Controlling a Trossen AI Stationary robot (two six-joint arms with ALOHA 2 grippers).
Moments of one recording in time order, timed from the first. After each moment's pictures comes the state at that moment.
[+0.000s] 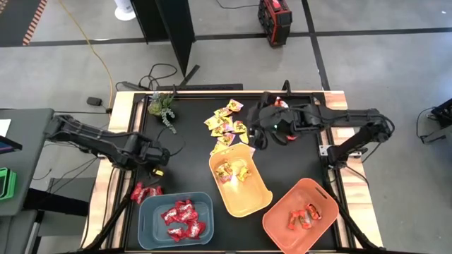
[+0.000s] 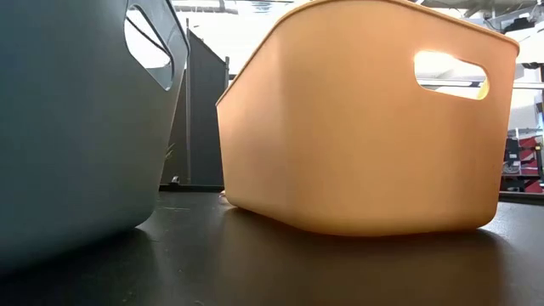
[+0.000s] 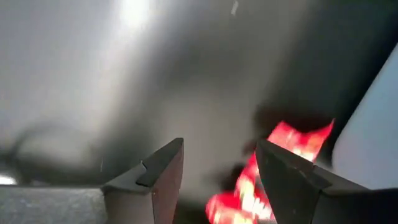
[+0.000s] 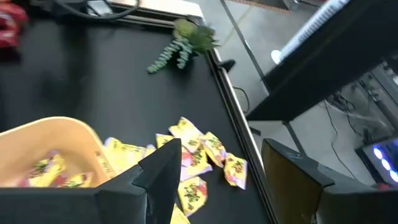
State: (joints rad) left arm -0.17 1.00 0.70 -1.11 0.07 -0.61; right arm 0.05 1.48 1.62 -0.81 0.55 -0.08
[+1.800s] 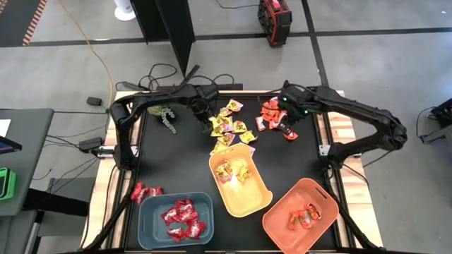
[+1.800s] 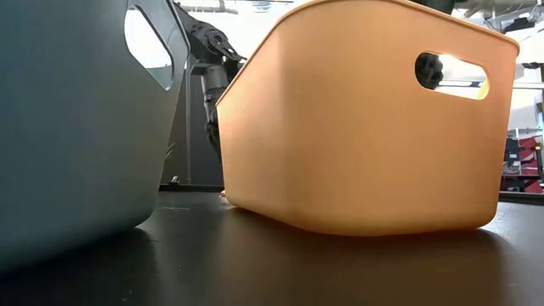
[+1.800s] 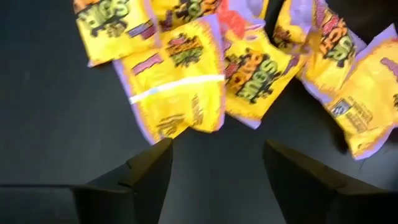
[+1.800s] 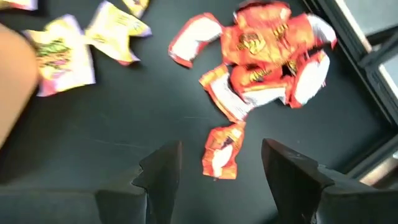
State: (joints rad) left arm 0.53 1.93 1.50 -0.89 0.11 0.23; right arm -0.48 1.25 1.19 -1.16 0.12 0.12
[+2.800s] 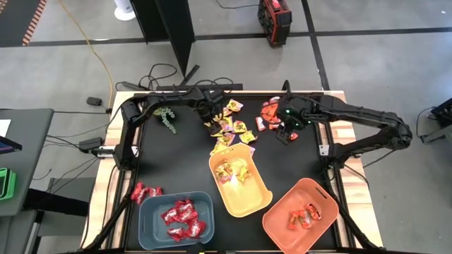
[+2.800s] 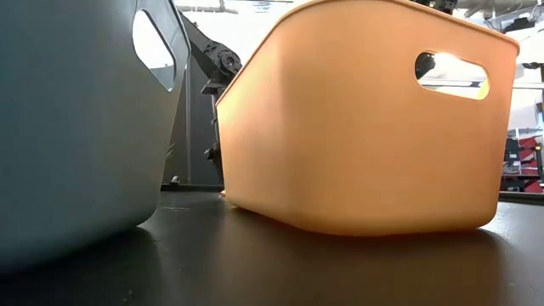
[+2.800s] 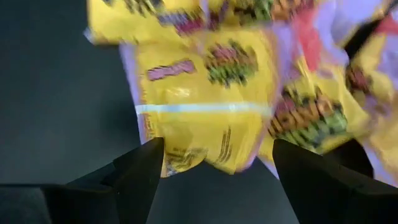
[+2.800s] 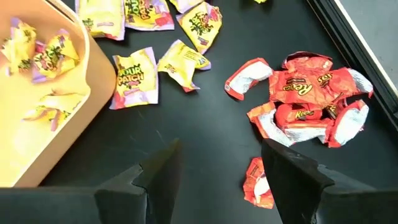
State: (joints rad) left arm 0.52 2.05 1.53 -0.84 0.06 -0.05; right arm -0.28 1.20 1.19 -1.07 0.13 0.20
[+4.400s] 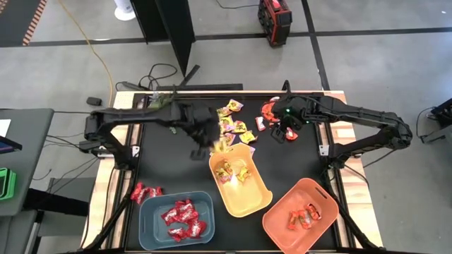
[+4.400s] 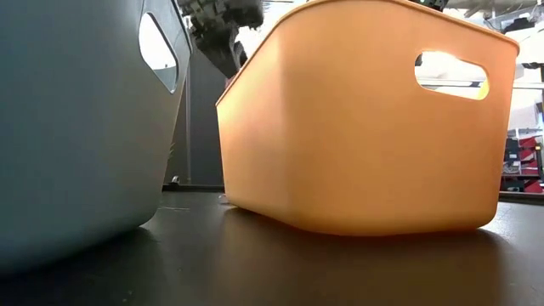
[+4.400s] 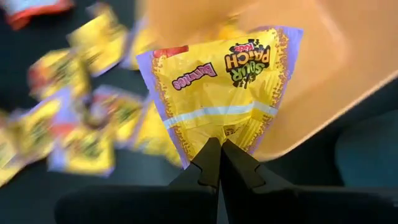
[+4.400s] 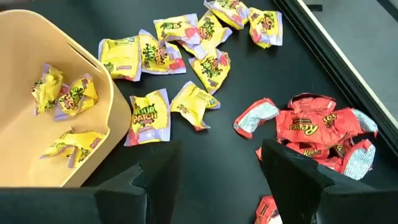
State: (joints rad) left arm 0.14 1.62 1.48 -0.91 0.18 0.30; right arm -0.26 1.20 1.19 -0.94 0.14 0.20
